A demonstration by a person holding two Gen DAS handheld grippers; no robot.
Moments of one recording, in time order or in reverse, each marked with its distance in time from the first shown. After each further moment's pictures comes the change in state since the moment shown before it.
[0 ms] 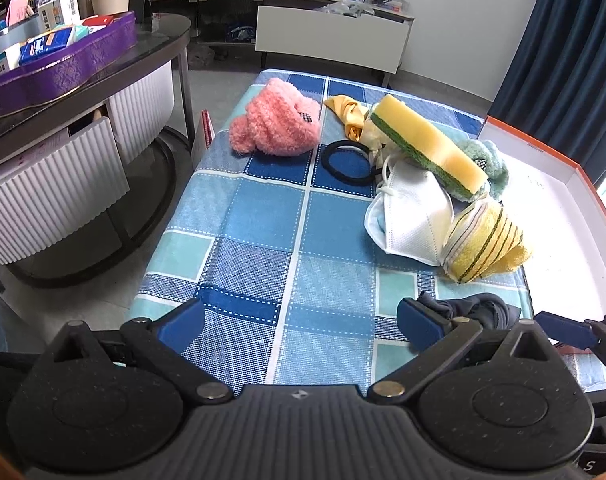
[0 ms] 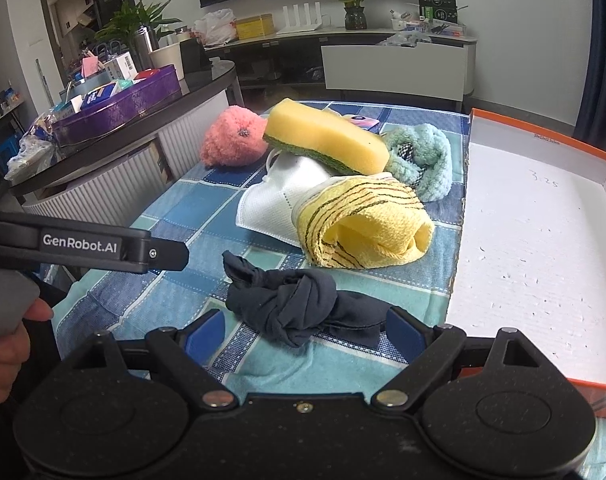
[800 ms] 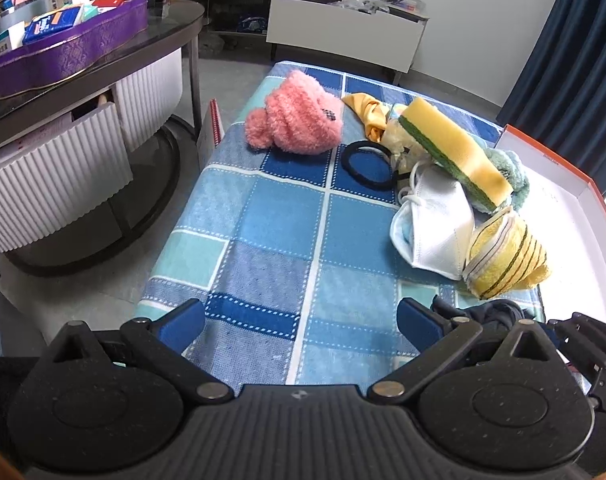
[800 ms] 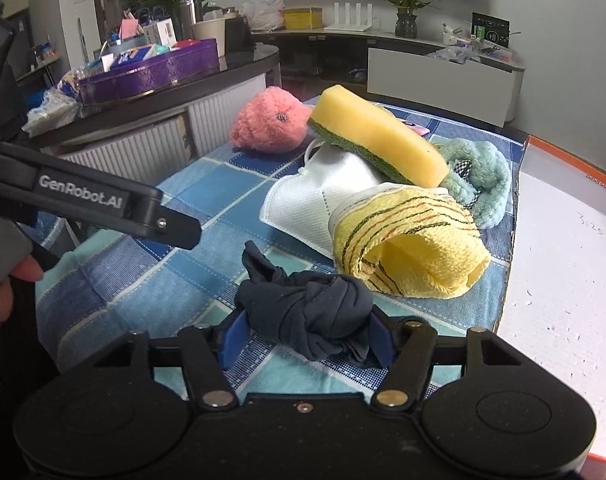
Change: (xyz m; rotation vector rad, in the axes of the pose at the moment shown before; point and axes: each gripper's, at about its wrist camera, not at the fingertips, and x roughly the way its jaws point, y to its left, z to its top) left arm 0.015 0.014 0.010 -0.040 0.017 -0.013; right arm 0.033 0.013 0.005 -0.151 -0.004 0.046
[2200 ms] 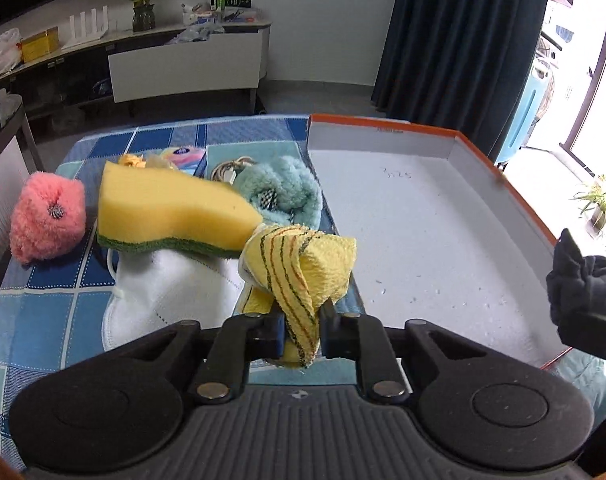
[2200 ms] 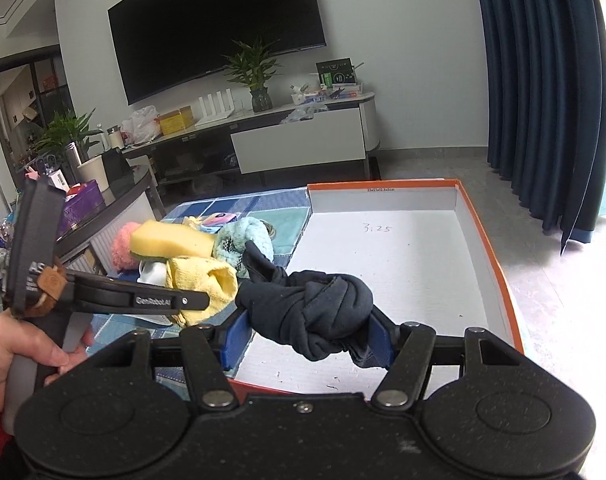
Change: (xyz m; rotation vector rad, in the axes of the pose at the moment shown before) left arm 0.020 -0.143 0.012 0.321 -0.098 -0.225; right arm -0.143 -0.128 -0.041 0.331 -0.236 -0.198
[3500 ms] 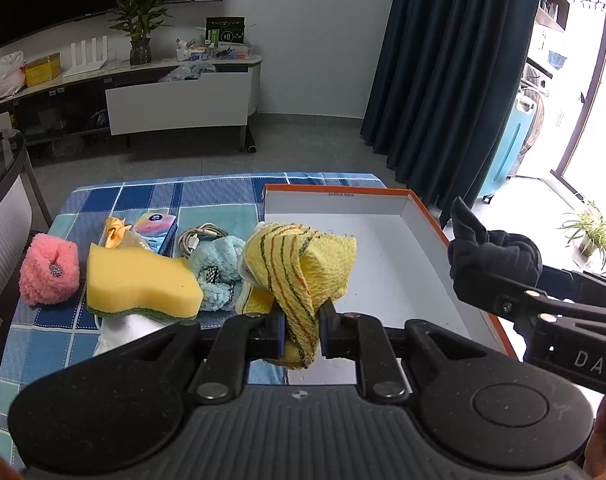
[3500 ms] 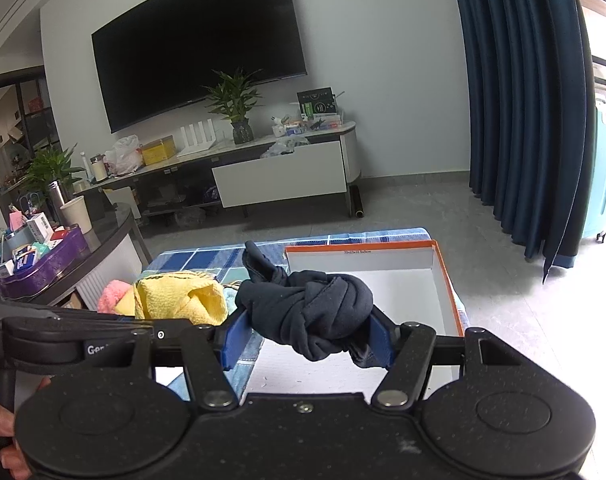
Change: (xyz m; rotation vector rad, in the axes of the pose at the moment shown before) left arm -0.020 -0.044 0.037 -0.017 -0.066 -0.001; right arm -0.008 -0.012 0.060 0.030 -0.059 -0.053
